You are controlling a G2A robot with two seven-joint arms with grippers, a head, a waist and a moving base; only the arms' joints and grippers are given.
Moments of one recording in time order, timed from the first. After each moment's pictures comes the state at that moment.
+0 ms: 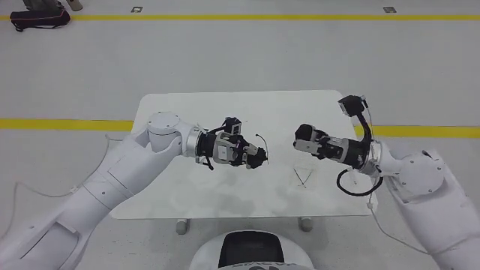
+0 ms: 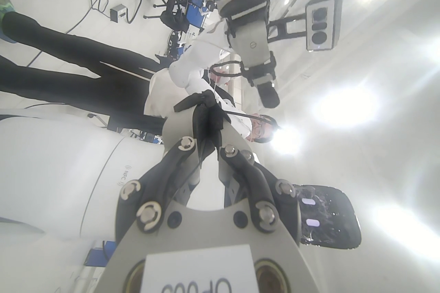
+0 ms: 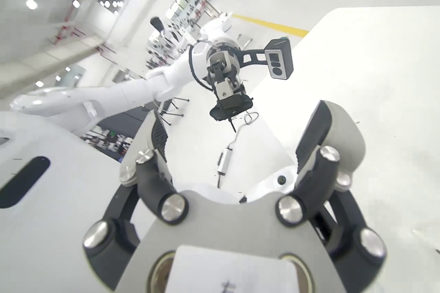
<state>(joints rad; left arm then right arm) 0.88 -0.98 -0.66 -1.47 -1.05 0.32 -1.13 -1.55 -0.90 1.44 -1.93 0.29 -0.34 0.89</state>
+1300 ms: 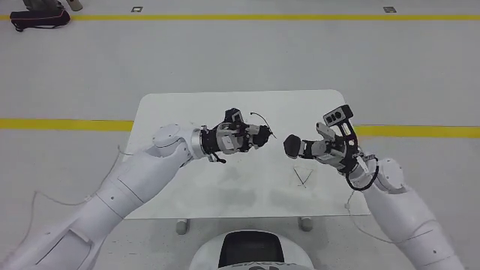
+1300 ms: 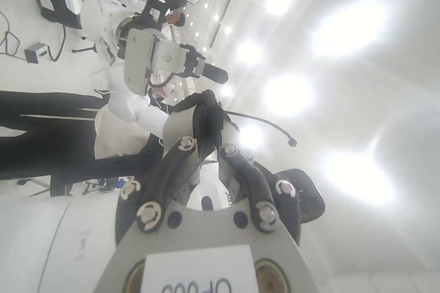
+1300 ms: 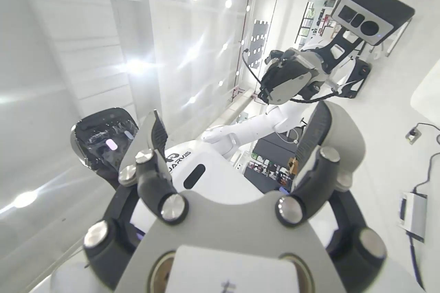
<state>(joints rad) 0.97 -1.05 -0.68 -1.41 -1.25 0.06 -1.02 -1.49 -0.98 1.23 -1.63 0.98 -0.32 1.04</state>
